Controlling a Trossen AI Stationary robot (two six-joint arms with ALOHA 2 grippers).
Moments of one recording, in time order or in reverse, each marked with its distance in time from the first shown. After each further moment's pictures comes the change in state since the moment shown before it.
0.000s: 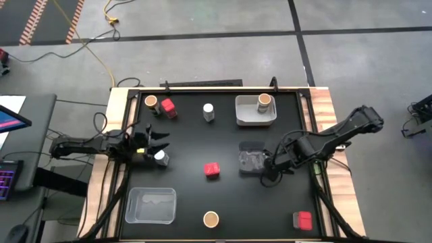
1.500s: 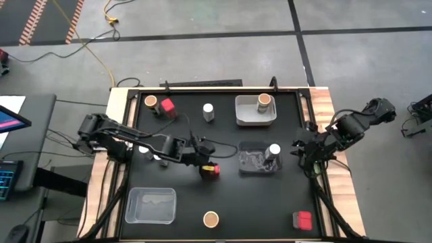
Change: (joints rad) left arm -0.189 1.611 1.263 -0.526 -0.060 -0.184; right arm 0.100 -0.418 0.000 -0.207 0.057 -0.249
